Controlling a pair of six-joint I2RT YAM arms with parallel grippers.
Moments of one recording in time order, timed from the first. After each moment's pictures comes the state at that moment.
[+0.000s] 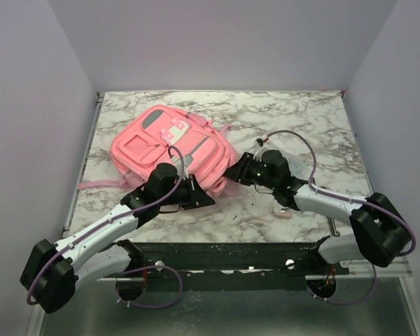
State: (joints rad) left arm -0.70 0.98 0.57 -0.10 0.42 -0.90; right arm 0.66 1.39 0.62 0.45 -0.15 0.89
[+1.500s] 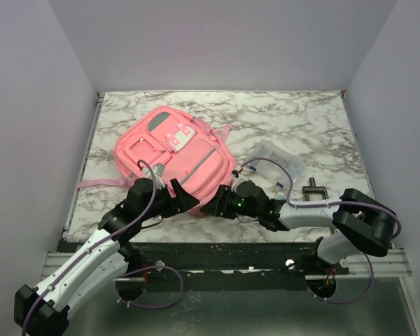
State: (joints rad) left arm -0.60 0.61 0.42 -0.32 0.23 -0.90; right arm 1.00 1.47 0.51 0.50 -0.09 1.11
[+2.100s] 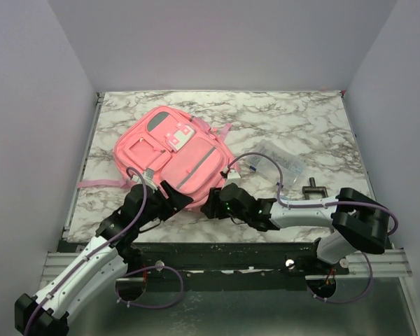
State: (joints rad) left arm -0.58 0.52 0.35 -0.35 0.12 -1.09; right arm 1.11 1.52 0.67 0.24 0.23 0.84
